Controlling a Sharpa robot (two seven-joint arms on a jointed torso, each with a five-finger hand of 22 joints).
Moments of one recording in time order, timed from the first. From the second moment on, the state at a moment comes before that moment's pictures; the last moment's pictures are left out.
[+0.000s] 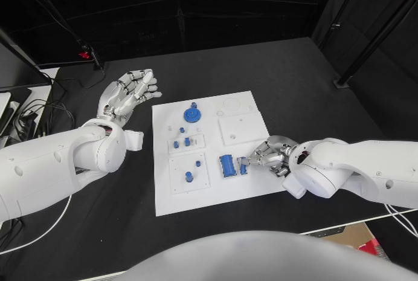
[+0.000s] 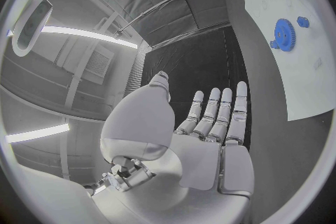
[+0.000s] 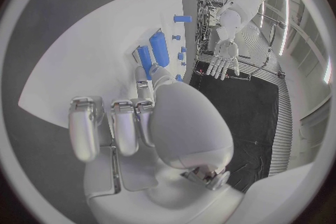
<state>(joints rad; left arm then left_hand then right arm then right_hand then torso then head) 1.25 -0.71 -0.24 1.36 0.01 -0.38 0.68 1.20 0.03 -0.08 0.29 0.28 0.23 0.14 0.72 0.07 0.34 0.26 0.68 0.07 0.21 0.25 0.87 0.18 0.11 0.53 0.29 0.11 0.71 1.07 -1.14 -0.14 1.94 -0.64 -0.52 -0.44 1.49 0.02 0.09 0.21 0.28 1.07 0.11 0.30 0.13 1.46 0.03 1.57 1.31 1.47 -0.02 1.57 1.31 0.01 1.47 0.10 1.57 1.31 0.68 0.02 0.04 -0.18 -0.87</state>
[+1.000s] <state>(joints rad) 1.25 -0.71 -0.24 1.37 0.01 -0.38 0.68 1.20 0.03 -0.08 0.29 0.28 0.23 0.14 0.72 0.07 0.34 0.26 0.68 0.07 0.21 0.25 0.87 0.18 0.11 0.53 0.29 0.11 0.71 1.07 -1.11 -0.14 1.93 -0.73 -0.52 -0.50 1.43 0.00 -0.01 0.25 0.17 1.10 0.09 0.25 0.13 1.46 0.03 1.57 1.31 1.47 -0.02 1.57 1.31 0.01 1.46 0.09 1.57 1.31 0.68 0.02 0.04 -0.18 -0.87</state>
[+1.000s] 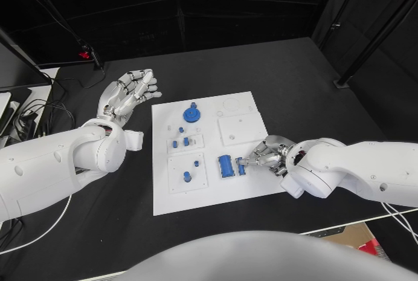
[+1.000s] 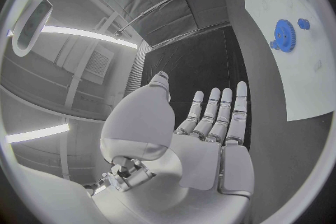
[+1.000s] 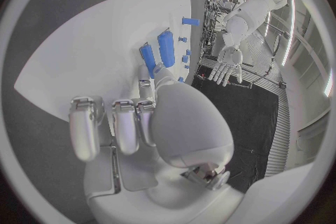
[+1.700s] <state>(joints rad) 1.25 -0.71 -0.24 1.36 0.01 -0.38 0.68 1.20 0.03 -0.09 0.29 0.28 0.23 0.14 0.72 0.07 0.34 0.26 0.68 0.07 0.21 0.25 0.87 0.18 0.11 0.53 0.29 0.11 0.71 1.07 -1.13 -0.14 1.93 -0.76 -0.52 -0.50 1.36 0.01 -0.13 0.28 0.12 1.07 0.09 0.37 0.22 1.47 0.03 1.57 1.31 1.46 -0.03 1.57 1.31 0.01 1.47 0.08 1.57 1.31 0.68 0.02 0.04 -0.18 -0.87</state>
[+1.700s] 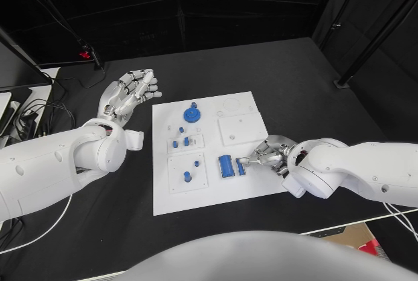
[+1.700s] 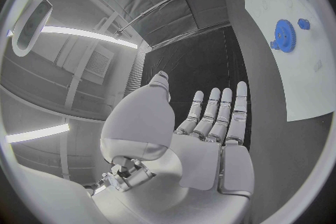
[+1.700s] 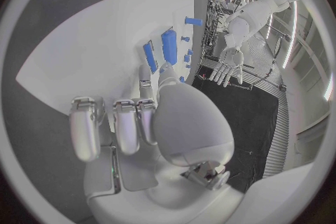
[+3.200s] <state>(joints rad) 1.19 -0.71 -0.22 1.38 0.01 -0.39 0.67 0.94 0.00 -0.05 0.24 0.23 0.25 0.14 0.57 0.03 0.26 0.20 0.58 0.03 0.11 0.21 0.73 0.03 0.05 0.38 0.23 0.05 0.55 1.09 -0.90 -0.13 1.64 -0.19 -0.50 0.65 0.34 0.00 0.00 0.11 0.02 0.02 0.00 0.21 0.10 0.12 0.03 0.13 0.17 0.09 0.01 0.16 0.19 0.01 0.10 0.09 0.00 0.21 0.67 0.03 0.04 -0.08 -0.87</state>
